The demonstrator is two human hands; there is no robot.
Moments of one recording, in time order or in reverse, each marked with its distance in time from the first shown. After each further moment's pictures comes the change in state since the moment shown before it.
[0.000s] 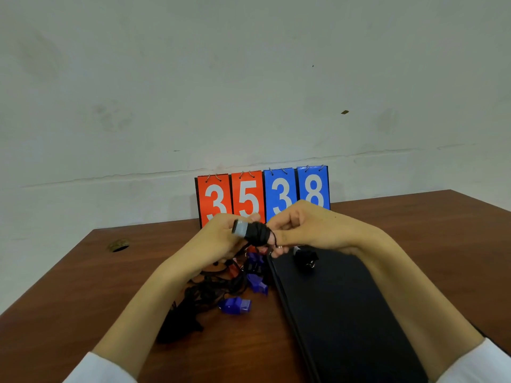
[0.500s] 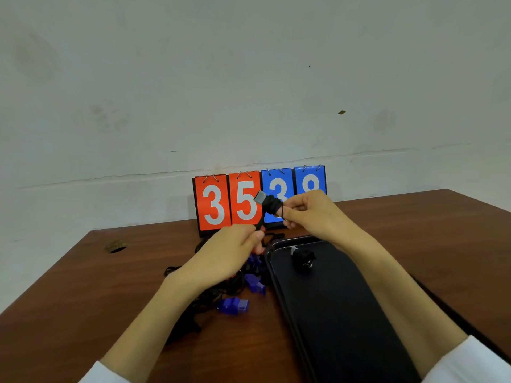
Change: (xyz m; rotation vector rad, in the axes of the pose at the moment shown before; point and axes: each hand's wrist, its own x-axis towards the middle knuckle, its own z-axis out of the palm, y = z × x) left_hand -0.013 0.004 0.016 0.299 -0.024 0.150; right_hand 0.015 0.025 -0.008 -0.117 0.579 0.109
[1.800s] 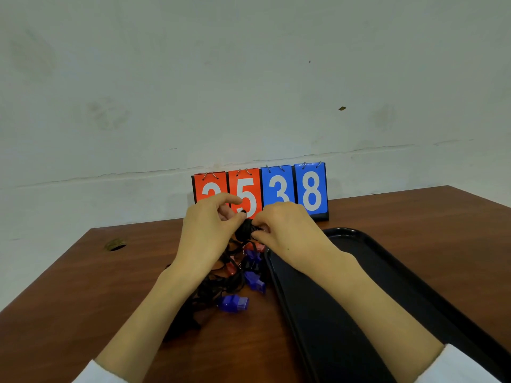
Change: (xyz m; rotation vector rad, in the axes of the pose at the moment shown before) left_hand 0.002 0.002 -0.012 -0.074 0.524 -0.064; right_hand -0.015 -0.024 0.038 -0.764 -0.019 -0.394
